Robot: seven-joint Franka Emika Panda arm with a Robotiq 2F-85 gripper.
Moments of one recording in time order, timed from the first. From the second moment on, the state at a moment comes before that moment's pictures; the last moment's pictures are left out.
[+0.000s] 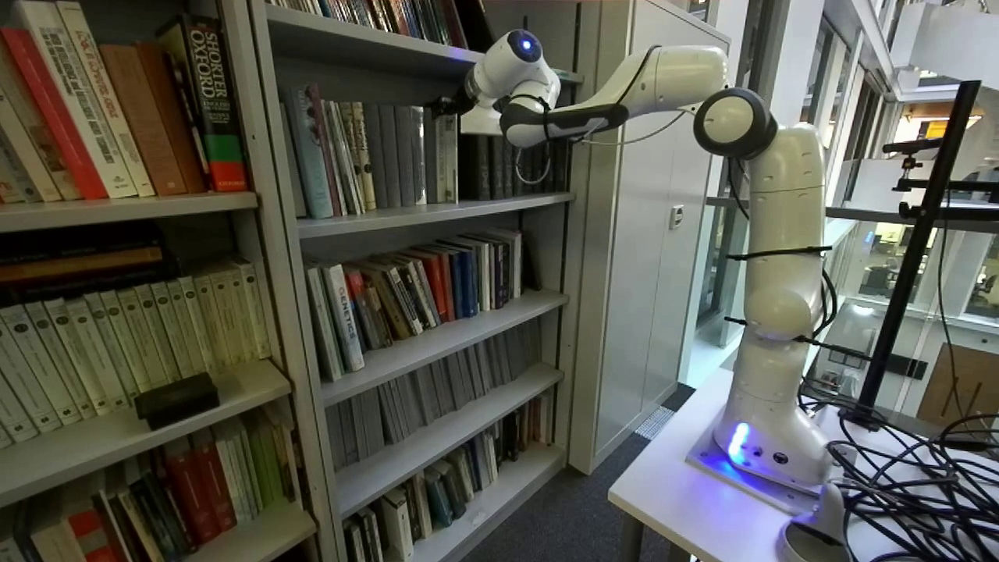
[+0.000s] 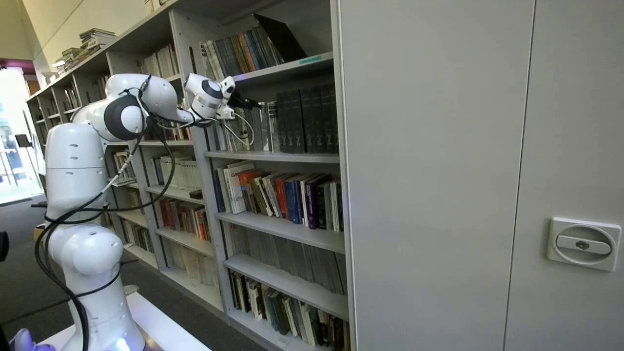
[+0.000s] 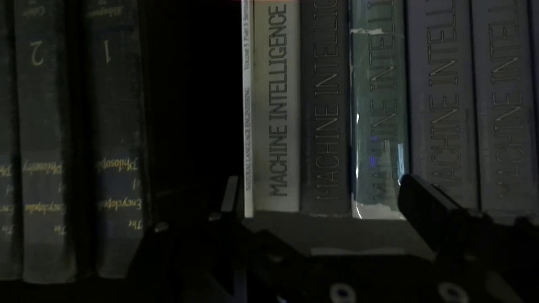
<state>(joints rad) 0.09 0.16 0.16 -1.43 -0.89 2.63 0.98</state>
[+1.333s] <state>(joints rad) 0.11 -0.20 0.16 -1.70 -0.12 1.86 0.42</state>
